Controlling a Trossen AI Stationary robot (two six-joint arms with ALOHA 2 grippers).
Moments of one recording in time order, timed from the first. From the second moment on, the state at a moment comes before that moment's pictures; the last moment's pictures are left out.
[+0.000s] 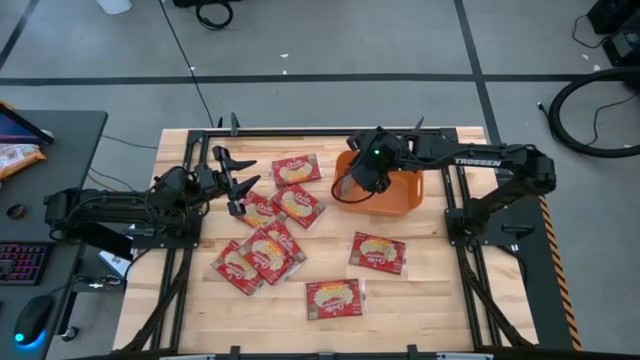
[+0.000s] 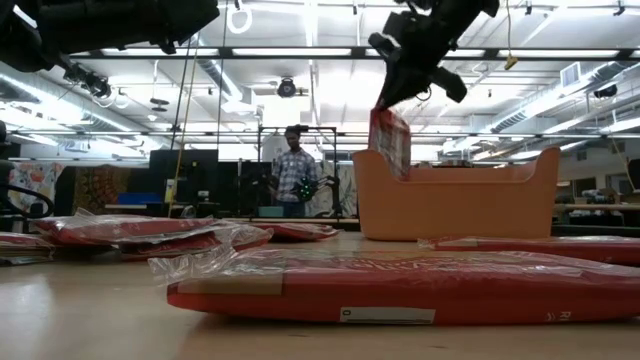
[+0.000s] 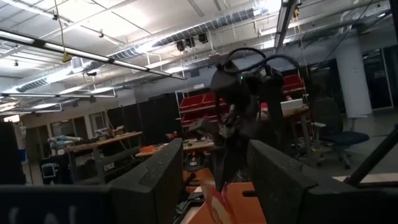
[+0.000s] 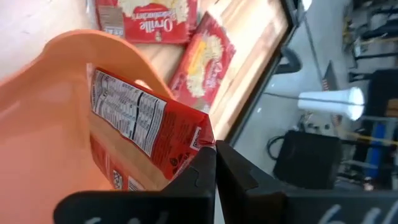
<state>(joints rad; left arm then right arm) 0.18 0.71 0.23 0.87 -0.10 0.23 -0.25 1.41 1.19 -0.57 0.16 -1.14</state>
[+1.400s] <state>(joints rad) 0.18 0.71 0.23 0.87 -0.10 0.21 -0.16 1.42 1.19 -0.50 0.27 -1.52</state>
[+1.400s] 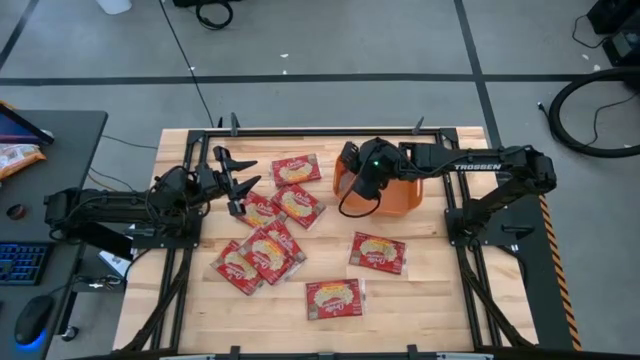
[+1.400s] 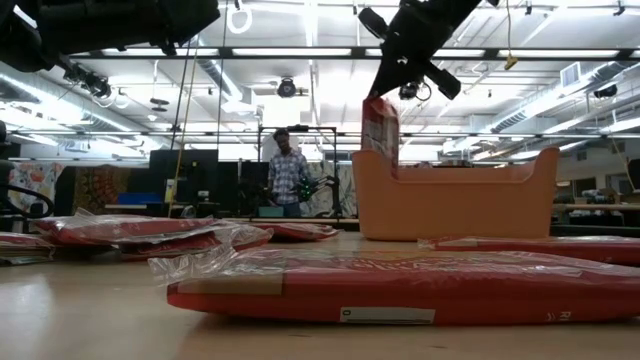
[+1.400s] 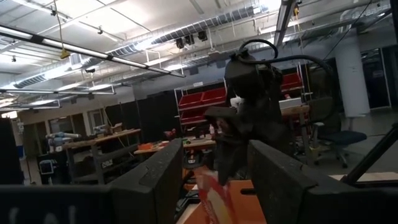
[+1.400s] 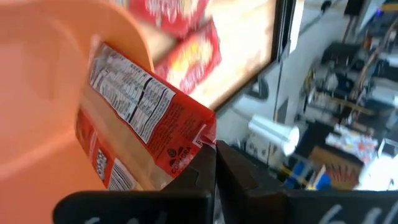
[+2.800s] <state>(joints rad) 0.18 0.71 0.23 0.88 0.03 0.22 -0.13 1.48 1.19 -1.27 0.38 -0.67</state>
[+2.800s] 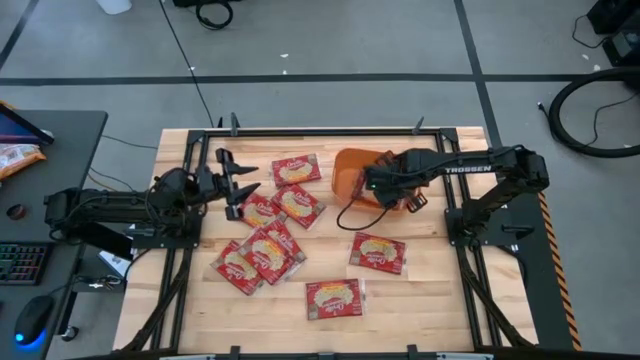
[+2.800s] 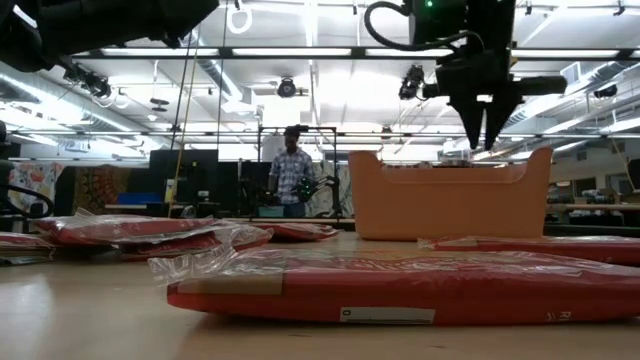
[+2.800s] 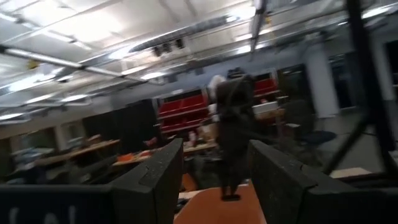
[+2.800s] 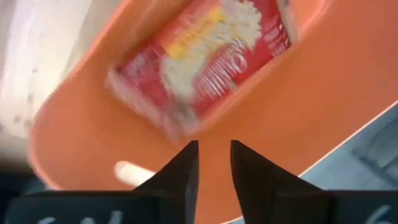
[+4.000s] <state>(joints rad) 0.30 1.25 0.58 0.13 -0.19 -0.02 0.06 1.25 1.15 -0.92 0.48 0.14</state>
